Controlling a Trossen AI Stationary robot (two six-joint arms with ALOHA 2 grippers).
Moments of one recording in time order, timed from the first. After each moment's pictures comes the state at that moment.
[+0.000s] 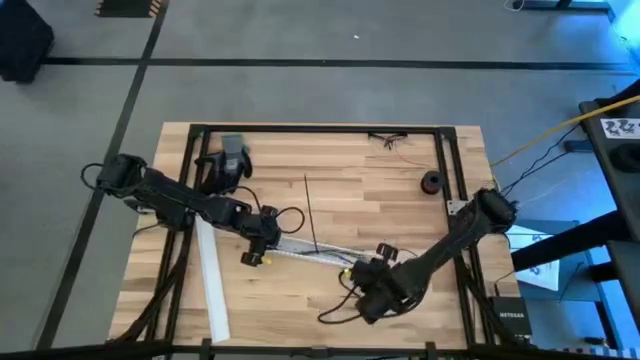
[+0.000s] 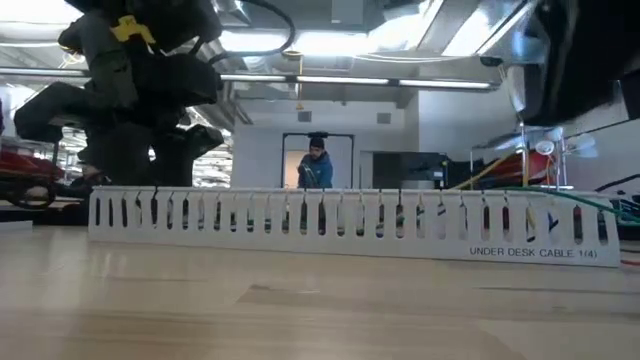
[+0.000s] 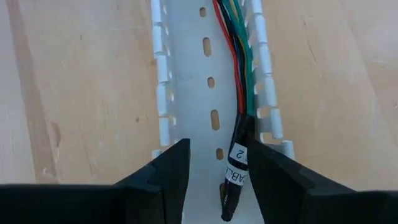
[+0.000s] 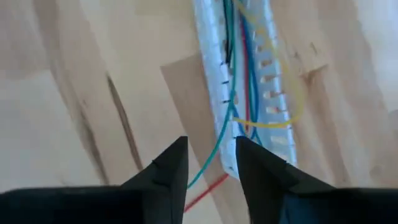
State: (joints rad) left arm -0.21 1.47 0.69 -0.33 -0.04 0.12; right arm 0.67 1.93 1.49 -1.09 0.32 1.01
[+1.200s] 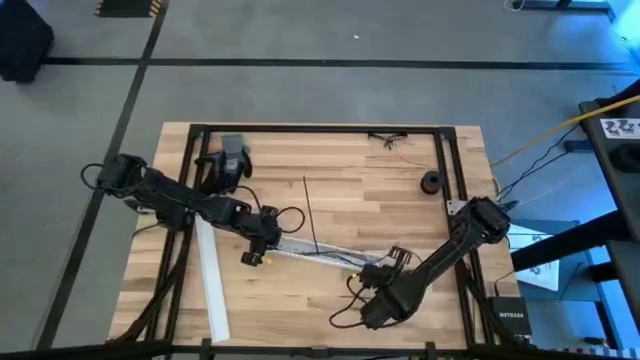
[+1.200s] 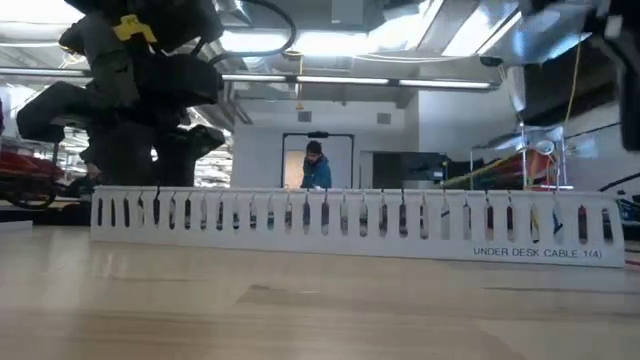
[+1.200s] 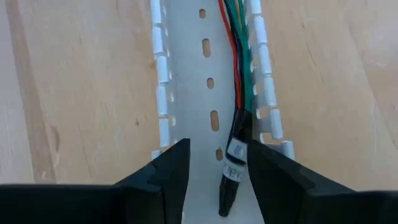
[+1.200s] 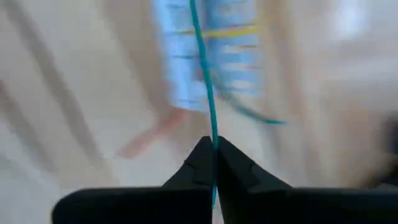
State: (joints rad) left arm -0.21 1.47 0.69 -0.32 -0.04 0.13; right arm 0.70 1.98 1.54 -1.47 0.29 1.10
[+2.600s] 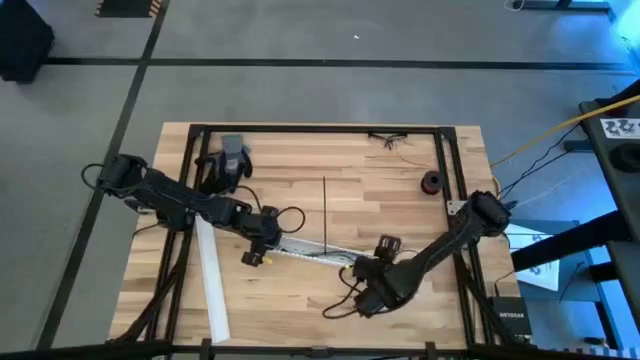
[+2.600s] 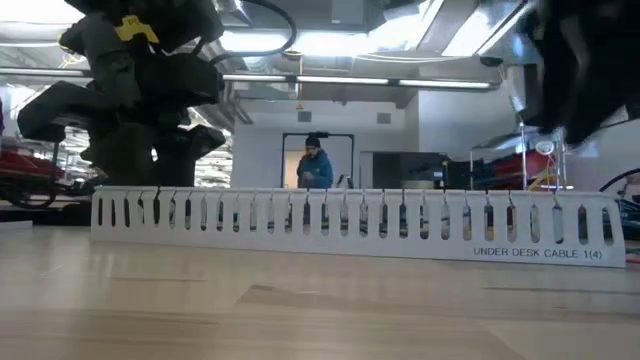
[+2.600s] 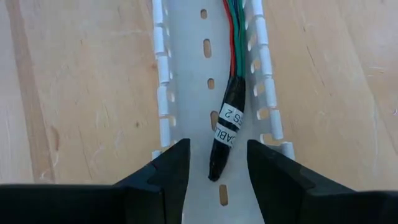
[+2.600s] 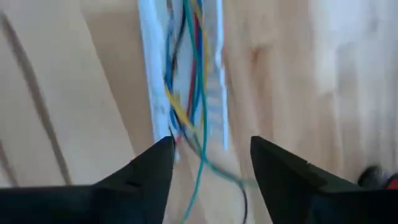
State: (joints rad) left arm -0.21 1.47 0.69 -0.32 -0.04 0.12; right arm 0.63 1.94 1.49 -1.31 0.27 0.89
